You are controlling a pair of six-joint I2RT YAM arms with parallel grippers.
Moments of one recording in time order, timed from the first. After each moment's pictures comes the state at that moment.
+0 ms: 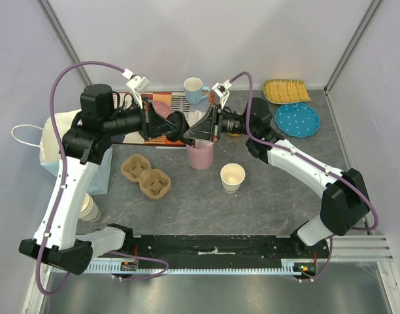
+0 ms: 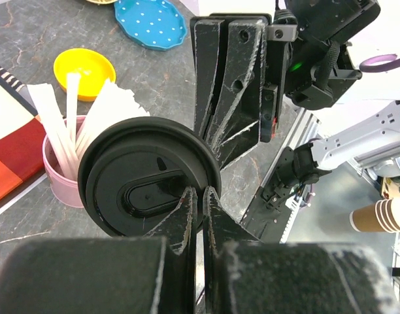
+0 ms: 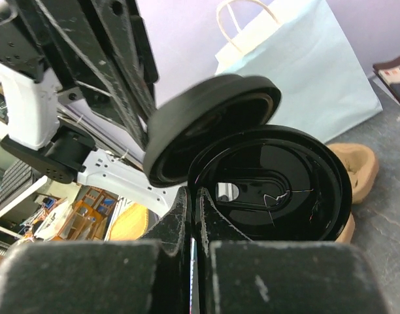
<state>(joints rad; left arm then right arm) -0.28 1.17 1.53 -0.73 0.79 -0.17 0.63 1.54 1.20 0.56 -0.89 0.85</state>
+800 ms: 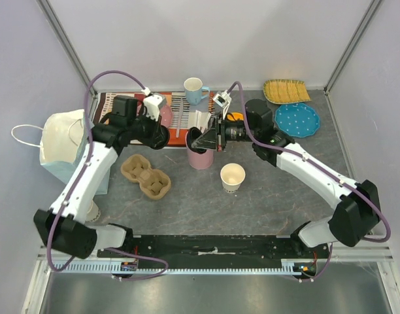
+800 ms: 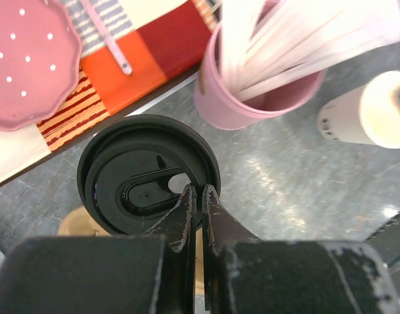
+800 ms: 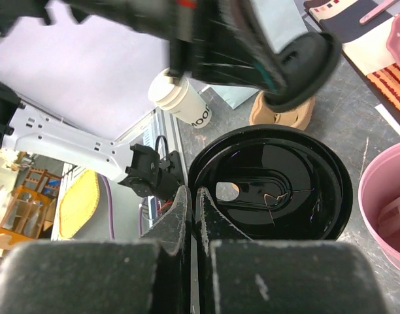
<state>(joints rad) -0.28 1.25 1.33 -0.77 0.34 0.12 0.63 1.44 1.20 0.08 -0.80 0.51</state>
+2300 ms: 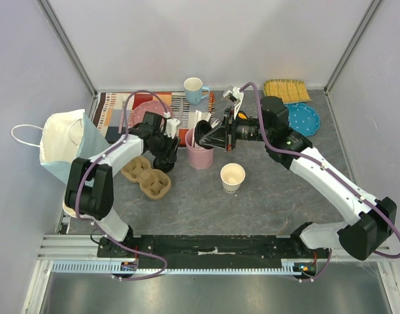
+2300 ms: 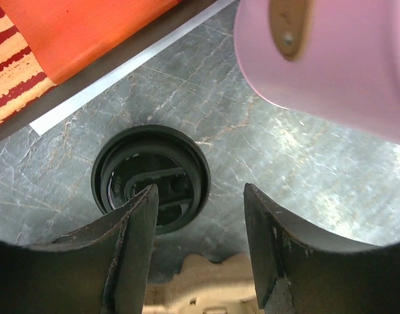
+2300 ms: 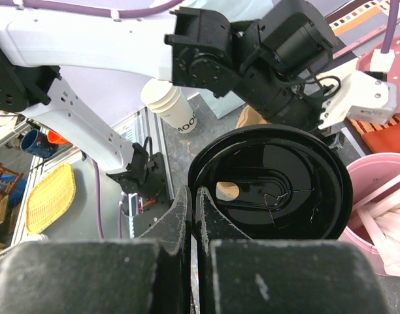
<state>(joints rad) -0.30 1.67 1.10 -0.47 0.25 0.20 0.61 1.31 1.25 -0.08 -0.77 0.36</state>
